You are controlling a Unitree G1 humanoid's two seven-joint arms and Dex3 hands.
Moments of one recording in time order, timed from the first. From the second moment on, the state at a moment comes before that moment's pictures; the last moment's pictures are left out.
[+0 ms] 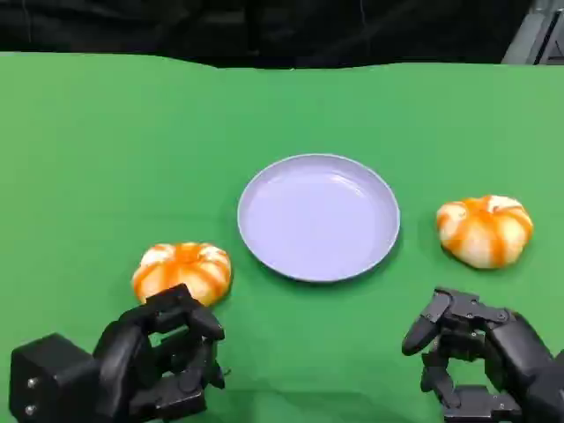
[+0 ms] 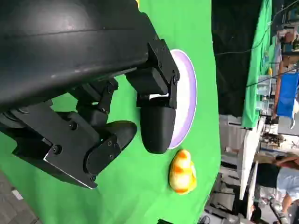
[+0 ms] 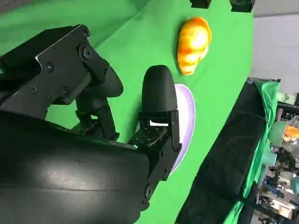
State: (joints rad) left arm 0.17 -0.01 0.00 -0.03 -0.19 -0.03 -0.27; right arm 0.19 -0.11 0.10 -0.06 -0.06 -0.20 0.19
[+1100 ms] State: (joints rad) left arm 0.18 0.00 0.00 -0.05 -0.15 -0.05 -0.24; right arm 0.19 -0.11 0.10 -0.06 -0.06 -0.20 0.20
